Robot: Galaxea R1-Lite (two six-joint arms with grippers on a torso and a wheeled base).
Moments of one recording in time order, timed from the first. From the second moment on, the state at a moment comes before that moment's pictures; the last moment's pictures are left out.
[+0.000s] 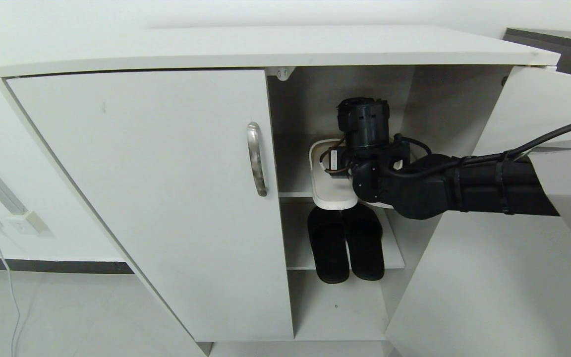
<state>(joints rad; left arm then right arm) 0.00 0.00 0.00 0.00 0.01 -0.01 0.71 2.15 -1.77 -0.21 -0.73 0.12</state>
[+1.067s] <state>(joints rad) 0.00 0.00 0.00 0.00 0.00 -0.02 0.89 1.79 -1.27 -0.23 -0.74 0.12</state>
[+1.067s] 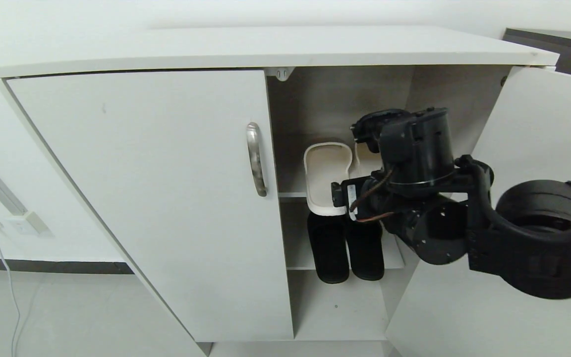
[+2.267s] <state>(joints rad) 0.00 0.00 0.00 0.00 0.00 -0.01 0.99 1.55 -0.92 -0.36 -0.61 0.15</state>
